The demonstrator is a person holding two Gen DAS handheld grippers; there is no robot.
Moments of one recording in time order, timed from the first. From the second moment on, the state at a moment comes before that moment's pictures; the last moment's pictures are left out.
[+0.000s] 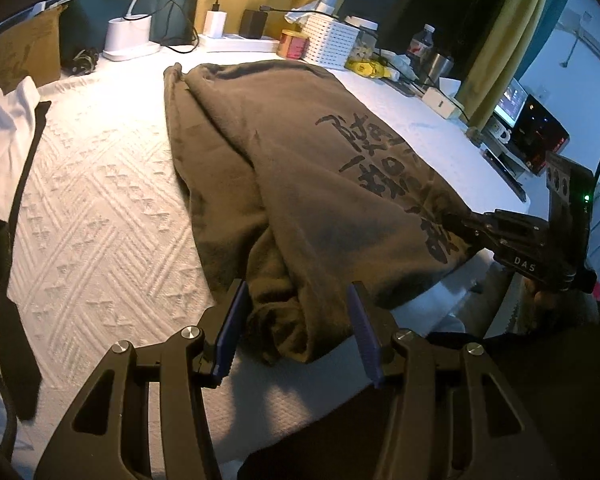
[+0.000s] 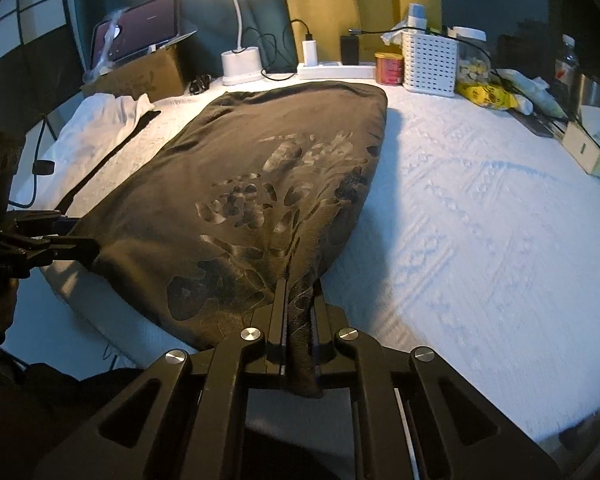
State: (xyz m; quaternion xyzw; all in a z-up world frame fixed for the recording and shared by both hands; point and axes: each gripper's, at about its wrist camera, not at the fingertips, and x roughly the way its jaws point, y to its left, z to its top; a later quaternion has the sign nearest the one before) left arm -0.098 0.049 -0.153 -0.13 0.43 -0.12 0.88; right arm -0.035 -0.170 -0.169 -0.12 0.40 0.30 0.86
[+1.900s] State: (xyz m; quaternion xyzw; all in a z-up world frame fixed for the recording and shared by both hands) left arm -0.026 0.054 -0.151 -0.09 0.48 -0.05 0.87; right arm 0.043 -0.189 -0.164 -0.11 0.43 0.26 0.86
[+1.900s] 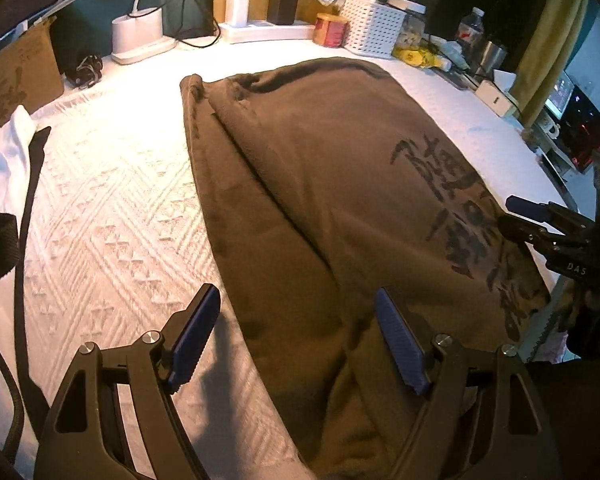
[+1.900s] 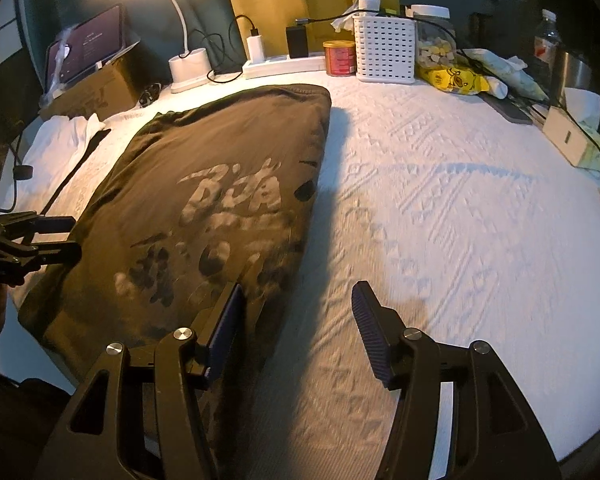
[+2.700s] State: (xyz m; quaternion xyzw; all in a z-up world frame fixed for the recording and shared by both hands) left arm 0.069 0.093 -0.157 -0.10 0.46 -0.03 0.88; right arm 0.128 -0.165 -0.173 -0.10 0.44 0.27 0.85
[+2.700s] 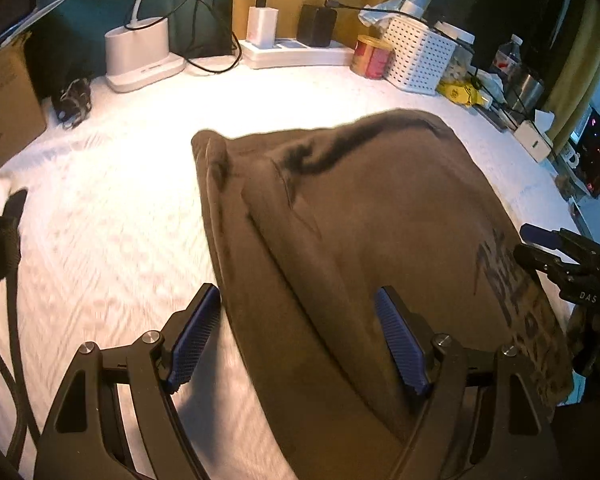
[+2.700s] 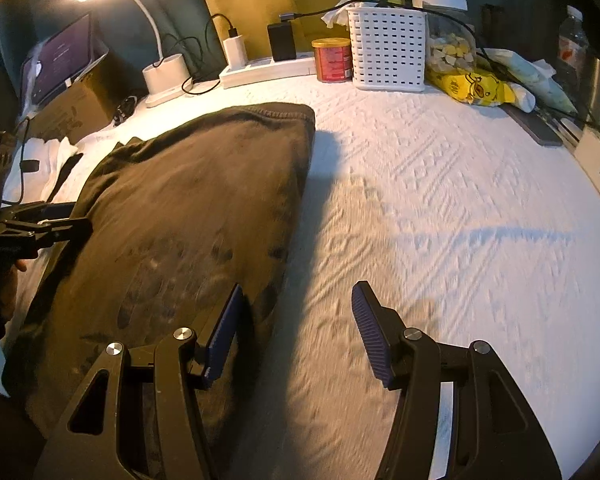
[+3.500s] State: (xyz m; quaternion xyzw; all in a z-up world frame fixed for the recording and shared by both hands) left arm 0.126 0.092 -0.161 -0.11 0.43 -0.13 0.89; right arm 0.219 -0.115 -0.177 -0.09 0.43 0.30 0.85
